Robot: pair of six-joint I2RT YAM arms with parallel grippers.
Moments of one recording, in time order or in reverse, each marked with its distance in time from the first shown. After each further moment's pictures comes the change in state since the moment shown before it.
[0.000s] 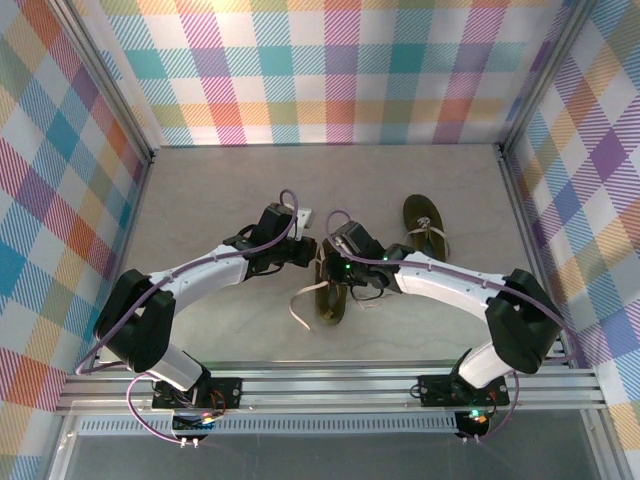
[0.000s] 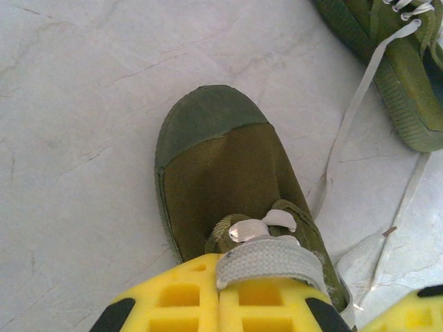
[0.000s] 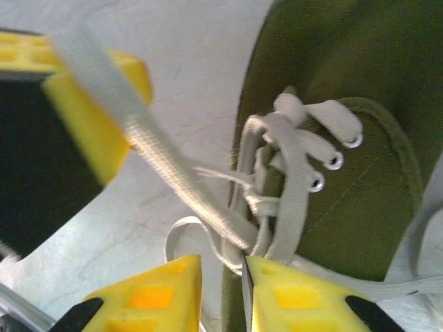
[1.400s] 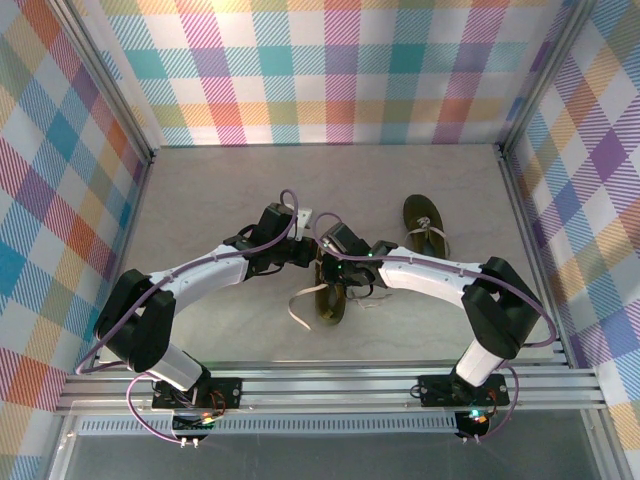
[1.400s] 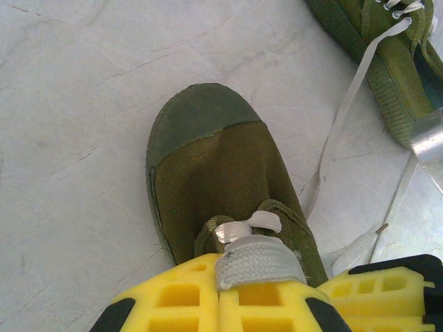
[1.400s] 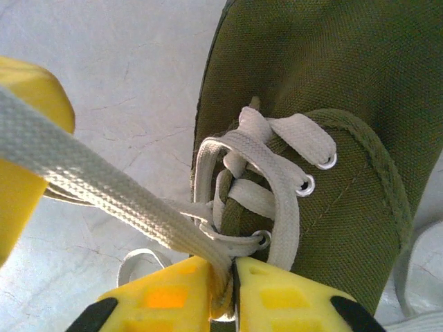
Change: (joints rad) left arm 0.000 0.001 0.000 0.002 0.016 0.000; right arm 0.011 0.129 0.071 -0.056 0.079 0.003
